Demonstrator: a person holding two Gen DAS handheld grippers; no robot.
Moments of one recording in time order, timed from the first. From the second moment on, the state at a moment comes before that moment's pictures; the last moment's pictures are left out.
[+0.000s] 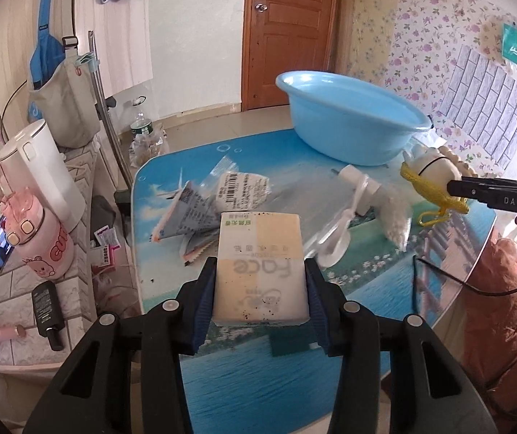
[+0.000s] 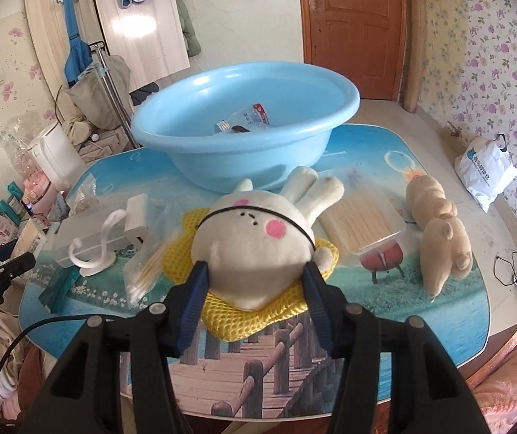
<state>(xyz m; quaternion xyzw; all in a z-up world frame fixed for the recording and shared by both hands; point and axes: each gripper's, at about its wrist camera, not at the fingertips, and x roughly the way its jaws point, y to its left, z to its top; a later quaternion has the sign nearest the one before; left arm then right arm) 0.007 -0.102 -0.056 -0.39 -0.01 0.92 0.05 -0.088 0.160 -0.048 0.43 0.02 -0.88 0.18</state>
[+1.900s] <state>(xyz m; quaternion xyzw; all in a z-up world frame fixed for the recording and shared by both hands) -0.029 -0.046 -0.003 -0.36 -0.01 0.93 0.09 -0.085 0.161 0.006 0.40 0.01 -0.86 0.32</state>
